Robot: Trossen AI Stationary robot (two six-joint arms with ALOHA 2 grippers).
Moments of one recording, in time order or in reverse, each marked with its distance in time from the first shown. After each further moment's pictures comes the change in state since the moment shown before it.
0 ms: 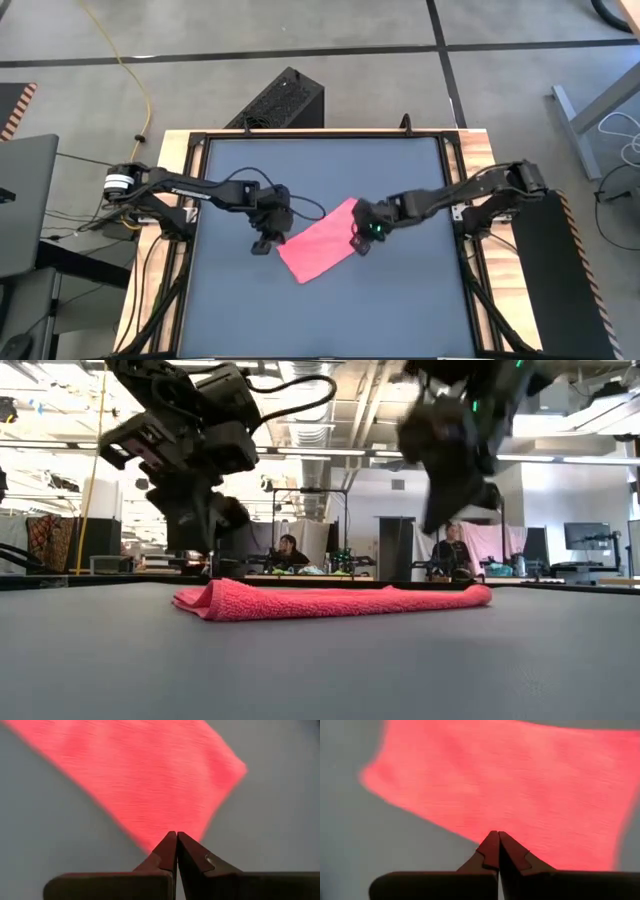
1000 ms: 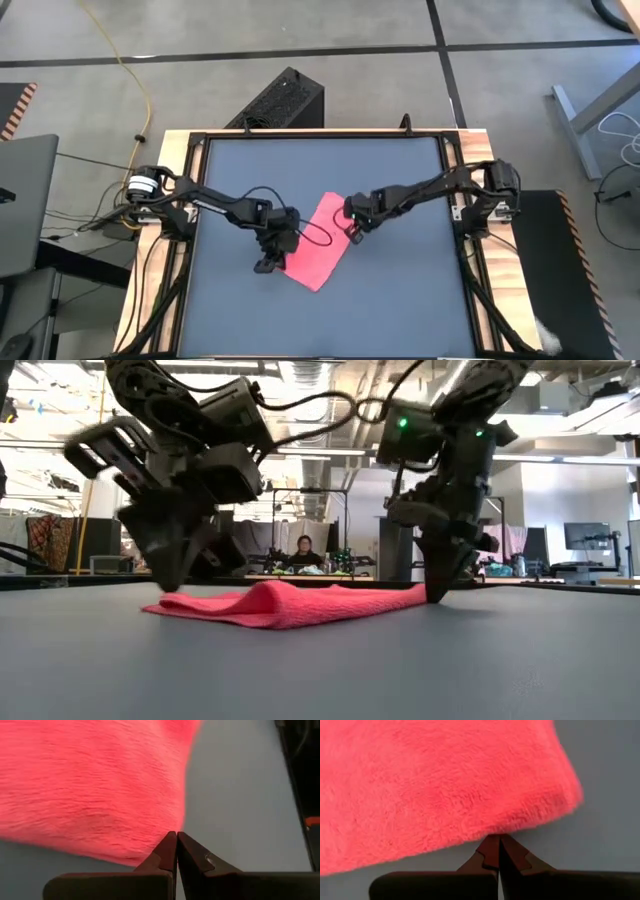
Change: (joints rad) left arm -0.138 0.198 0.000 0.156 0.199 -0.170; right arm -0.194 0.218 0.000 -0.077 0.051 -0.032
